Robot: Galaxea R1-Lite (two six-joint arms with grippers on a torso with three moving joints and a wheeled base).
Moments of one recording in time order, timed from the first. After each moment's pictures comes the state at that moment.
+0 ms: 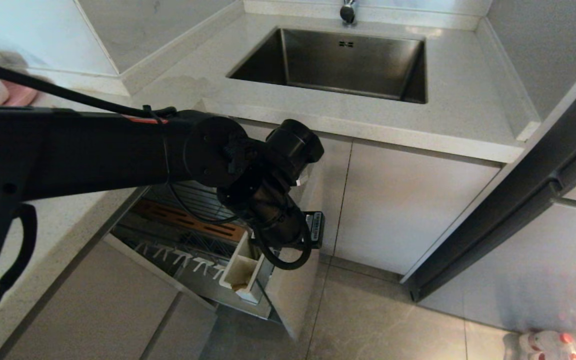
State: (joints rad) left arm -0.76 2.03 -1.81 0.77 0.08 -0.44; right arm 0.00 0.00 0.00 0.00 -0.01 0.02
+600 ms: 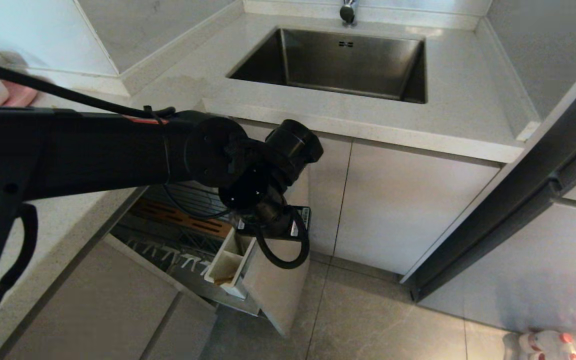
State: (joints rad) left arm -0.76 2.03 -1.80 0.77 0.34 -0.43; right arm 0.00 0.00 0.00 0.00 -0.01 0.02
